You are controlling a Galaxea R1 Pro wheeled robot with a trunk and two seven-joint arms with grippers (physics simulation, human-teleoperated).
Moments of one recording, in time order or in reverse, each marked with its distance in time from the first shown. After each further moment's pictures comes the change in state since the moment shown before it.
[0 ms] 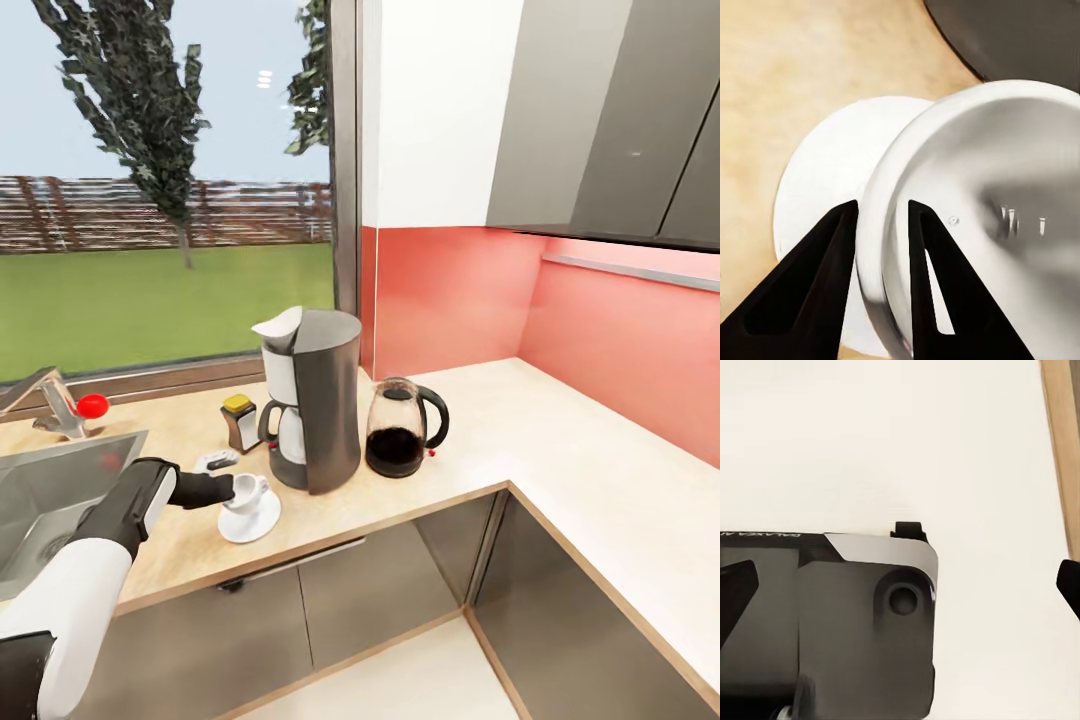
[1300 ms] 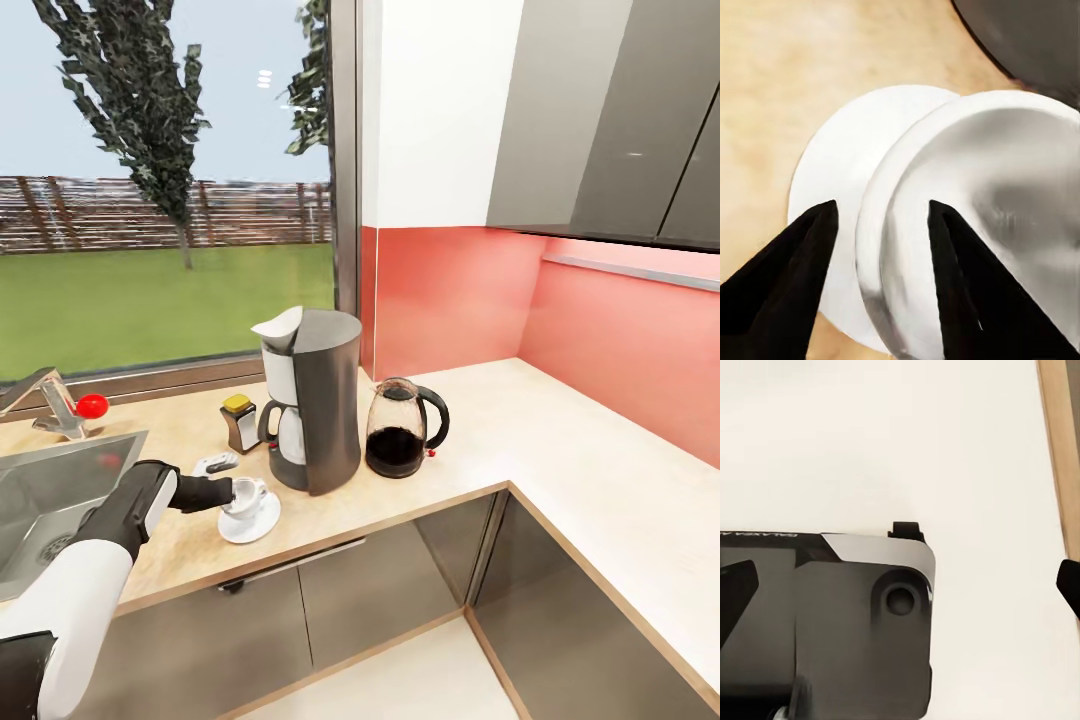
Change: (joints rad) left arm 0.002 -0.002 0.000 0.017 0.012 -0.003 0.040; right arm 0.000 -0.003 0.000 0.000 0.004 -0.001 -0.002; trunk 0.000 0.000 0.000
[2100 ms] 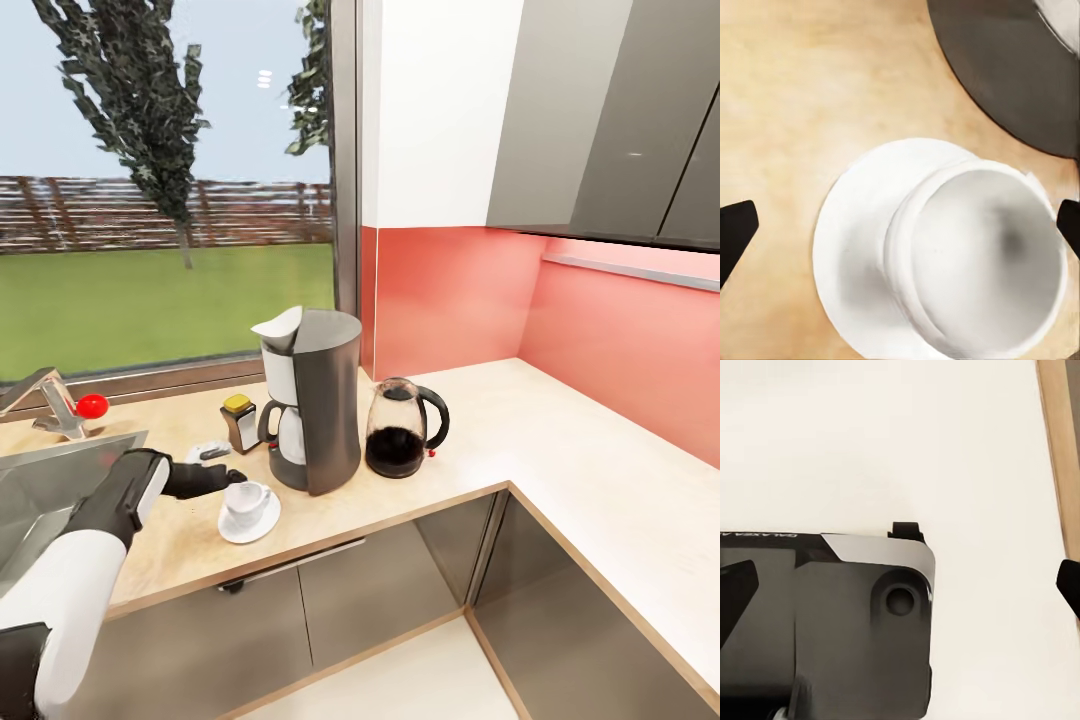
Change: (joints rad) left arm -0.027 0.018 0.011 -0.029 0.002 0.009 -0.007; right arm 0.000 0.000 0.000 0.000 0.000 -0.001 0.000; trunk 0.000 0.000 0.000
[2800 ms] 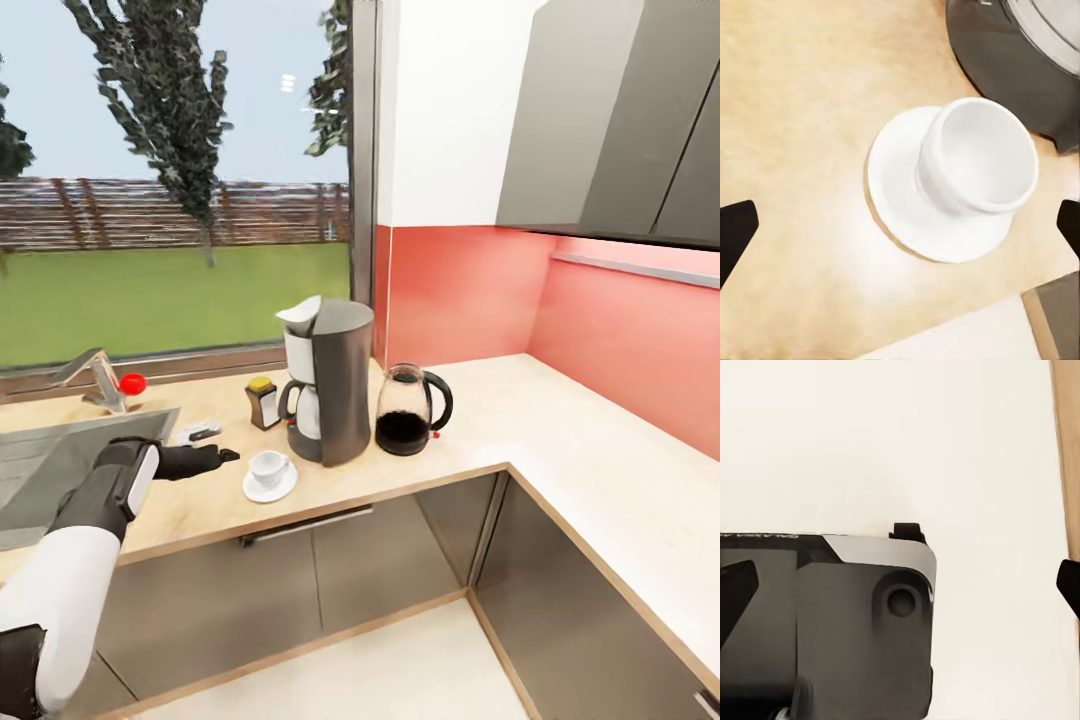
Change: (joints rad) left arm -0.002 0.001 0.060 -0.097 -0.002 -0.031 0.005; right arm 0.000 0.002 0.001 -0.001 -0.003 0.000 0.000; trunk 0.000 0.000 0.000
